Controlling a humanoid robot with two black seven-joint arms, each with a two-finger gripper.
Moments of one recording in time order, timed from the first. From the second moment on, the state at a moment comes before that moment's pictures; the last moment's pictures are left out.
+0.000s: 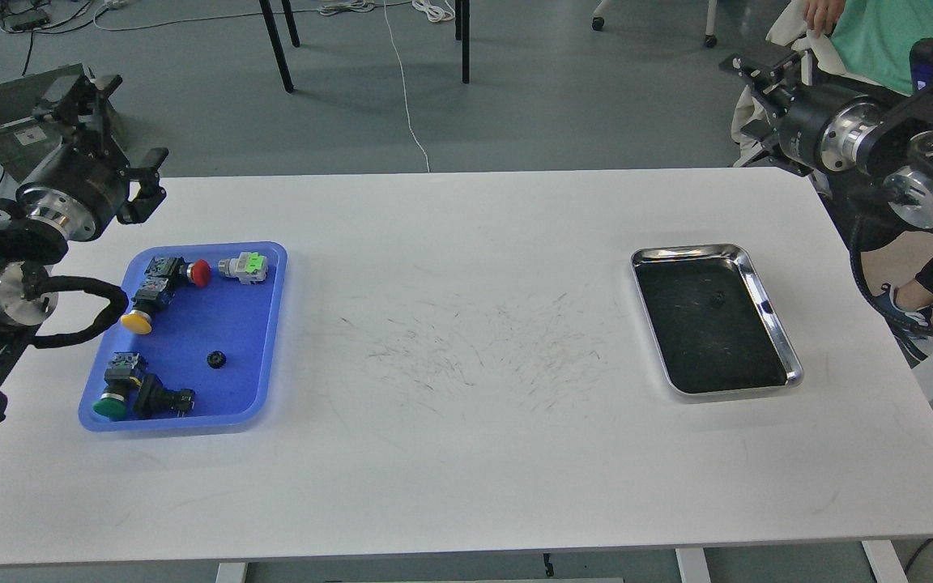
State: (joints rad) left arm -0.64 0.64 -0.88 -1.02 0.32 -0.07 -0.10; right arm 1.05 -0.58 0.52 0.82 -0.48 0.19 -0.11
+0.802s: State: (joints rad) left arm -0.63 1.24 -0.52 -1.72 1.27 -0.11 0.02; right arm 0.53 -0.53 0.96 0.74 0.47 0.49 -0.05
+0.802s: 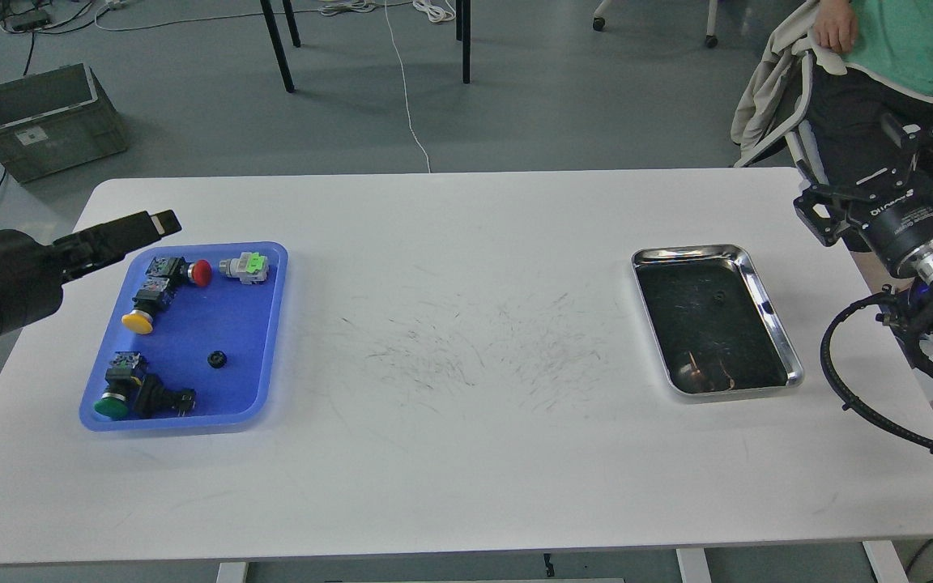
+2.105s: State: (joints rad) left arm -0.62 0.81 -0.28 -1.19 1.82 -0.08 -0.10; right arm 0.52 -0.50 0.92 0.63 0.45 0.49 -0.04
